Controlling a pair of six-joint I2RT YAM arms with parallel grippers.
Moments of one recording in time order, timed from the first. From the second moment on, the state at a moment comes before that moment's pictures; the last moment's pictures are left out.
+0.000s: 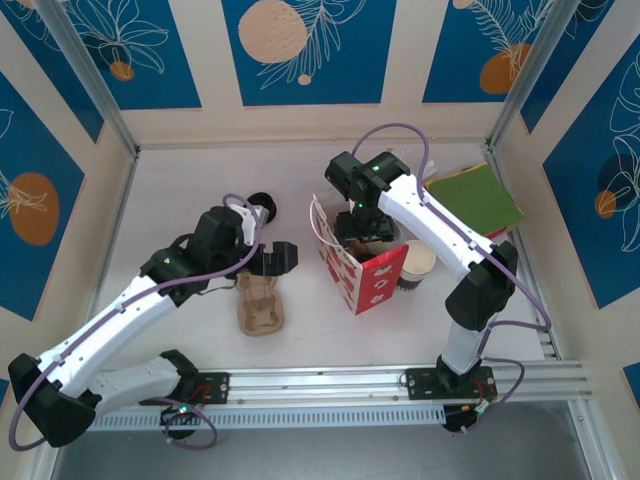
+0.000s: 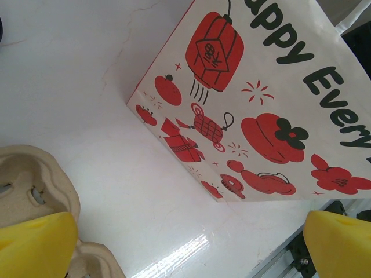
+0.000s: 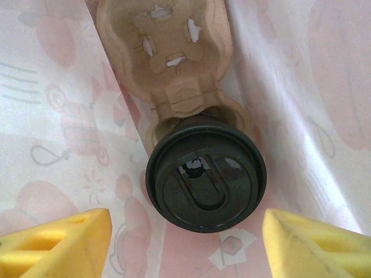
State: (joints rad) left arm -0.68 1.03 1.00 -0.65 0.17 -0.55; right arm 0.68 1.77 1.83 -1.55 0.05 0.53
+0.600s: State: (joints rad) left arm -0.68 1.03 1.00 -0.66 0.15 -0.55; right arm 0.71 1.77 1.99 -1.60 0.09 0.56
